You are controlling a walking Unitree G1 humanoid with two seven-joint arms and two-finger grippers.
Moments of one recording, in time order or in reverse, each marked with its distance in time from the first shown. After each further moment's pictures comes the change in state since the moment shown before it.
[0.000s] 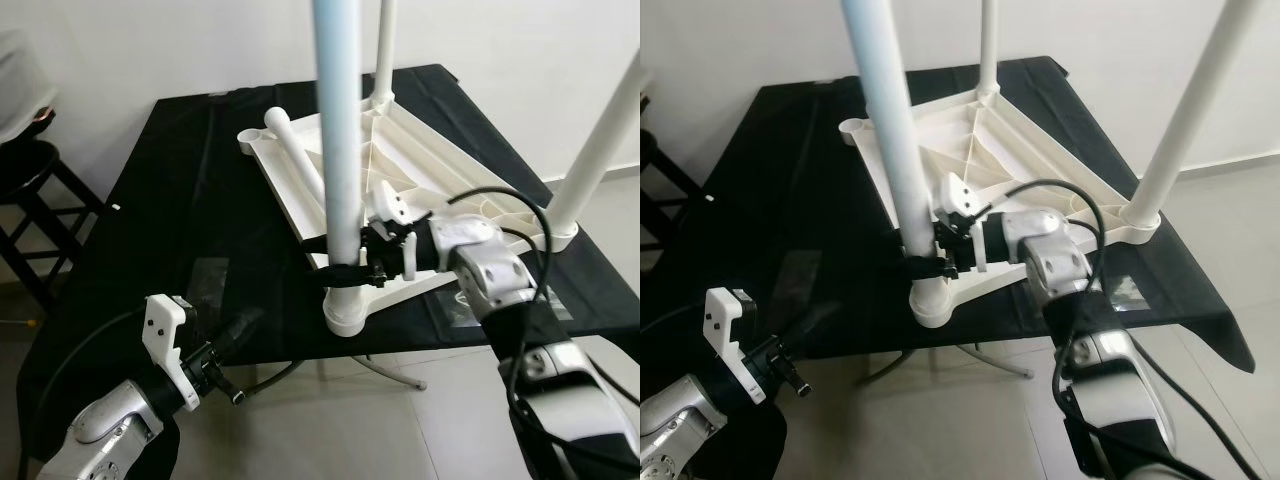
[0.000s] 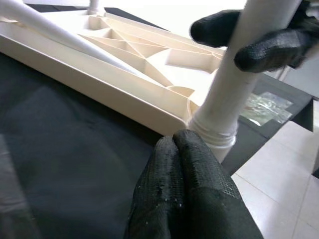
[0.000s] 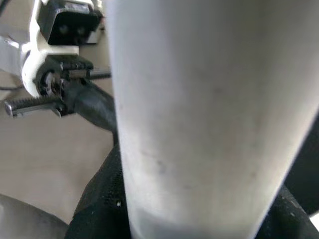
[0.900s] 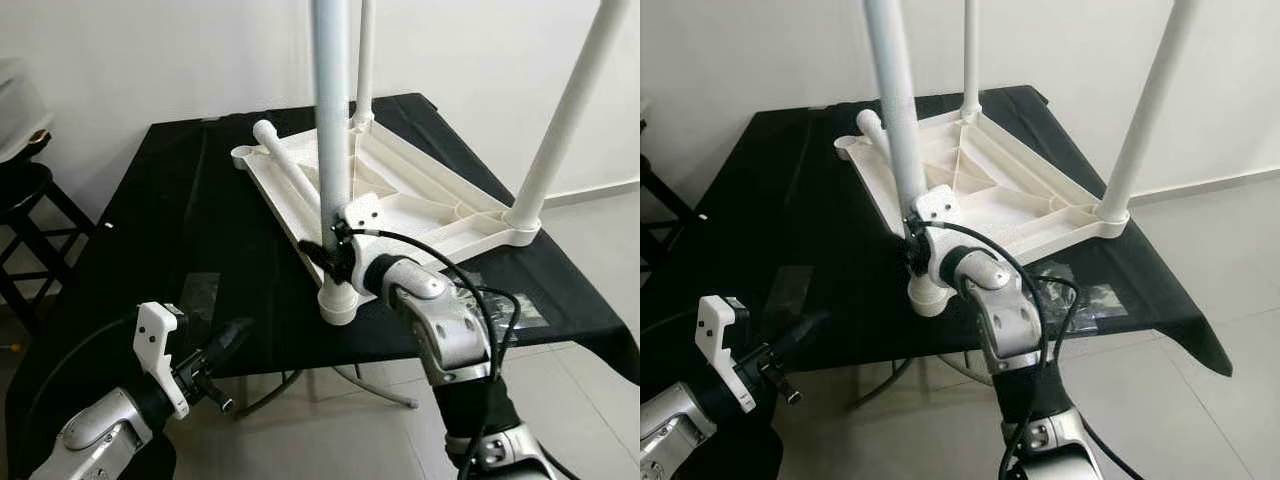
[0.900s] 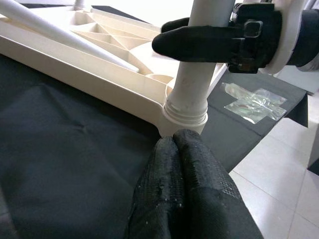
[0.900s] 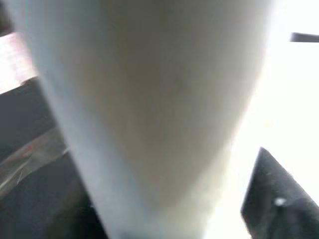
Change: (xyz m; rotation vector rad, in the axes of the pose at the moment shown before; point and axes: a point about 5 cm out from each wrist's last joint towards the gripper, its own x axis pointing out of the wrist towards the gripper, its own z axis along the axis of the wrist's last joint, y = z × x) left arm -0.001 0.007 -0.001 0.003 0.016 0.014; right arm 0.040 0.003 -0.003 0.202 0.073 -0.620
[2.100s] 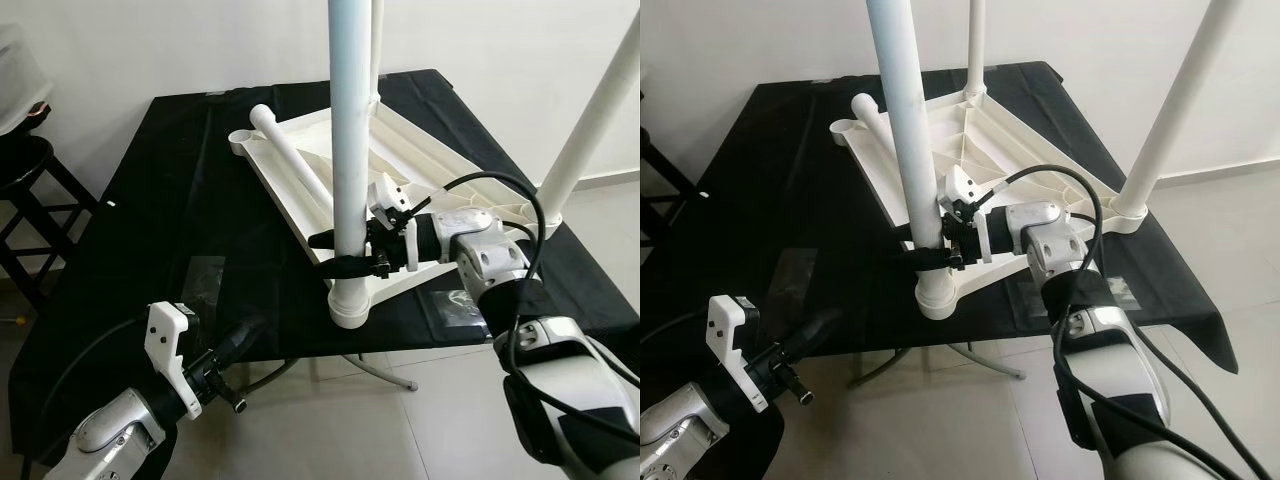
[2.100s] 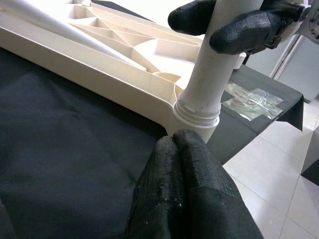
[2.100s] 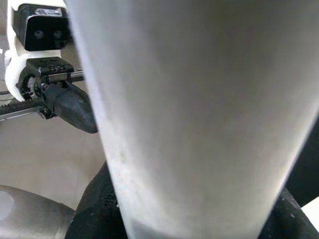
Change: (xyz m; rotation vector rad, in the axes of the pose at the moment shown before) left arm 0.000 -0.015 -0.006 -0.026 0.001 -0.014; right arm -0.018 -0.048 0.006 -0.144 -0.015 0.668
